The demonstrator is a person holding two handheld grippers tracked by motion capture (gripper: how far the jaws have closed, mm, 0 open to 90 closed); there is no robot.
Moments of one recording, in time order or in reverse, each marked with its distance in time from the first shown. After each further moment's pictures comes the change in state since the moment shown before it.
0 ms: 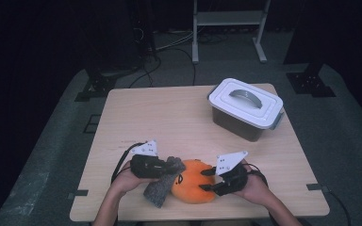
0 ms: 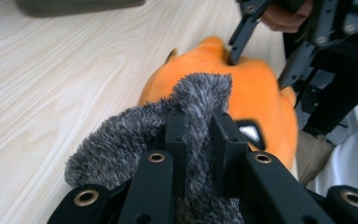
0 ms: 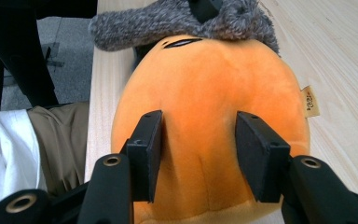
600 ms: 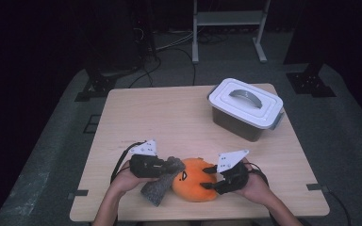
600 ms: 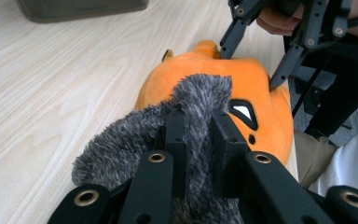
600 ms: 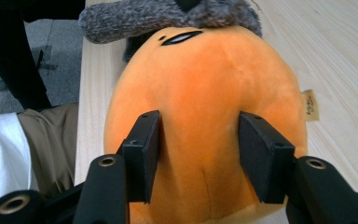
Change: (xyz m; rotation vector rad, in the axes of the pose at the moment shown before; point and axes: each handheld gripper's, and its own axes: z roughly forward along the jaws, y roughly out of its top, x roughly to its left) left arm -0.003 0.004 -0.001 -0.013 0.009 0.017; right arm -0.005 -0.003 0.000 0.003 -0.025 0.028
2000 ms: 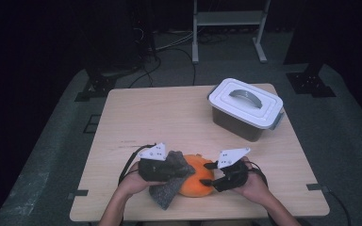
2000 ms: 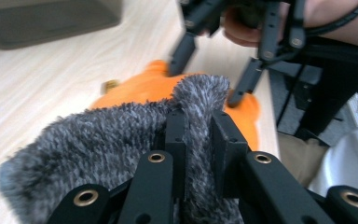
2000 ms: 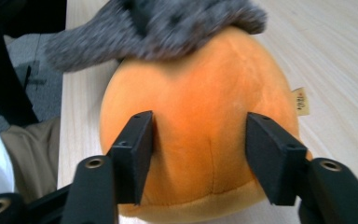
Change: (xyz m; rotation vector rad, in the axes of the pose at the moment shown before) left arm -0.014 0.011 0.014 -0.017 -0.036 0.063; right arm -0.006 -0.004 0.002 -0.030 -0.040 0.065
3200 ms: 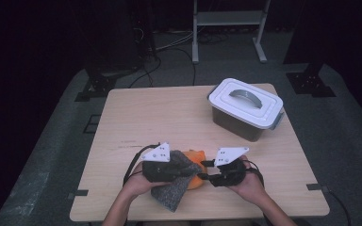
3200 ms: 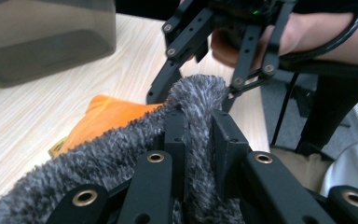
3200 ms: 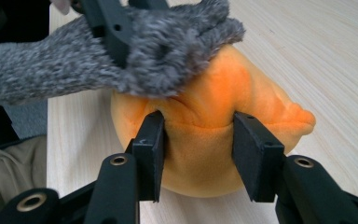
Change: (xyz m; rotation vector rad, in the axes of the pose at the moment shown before) left arm -0.016 0.017 0.008 -0.049 -0.003 0.067; right arm 0.007 0.016 -0.001 -0.029 -0.082 0.001
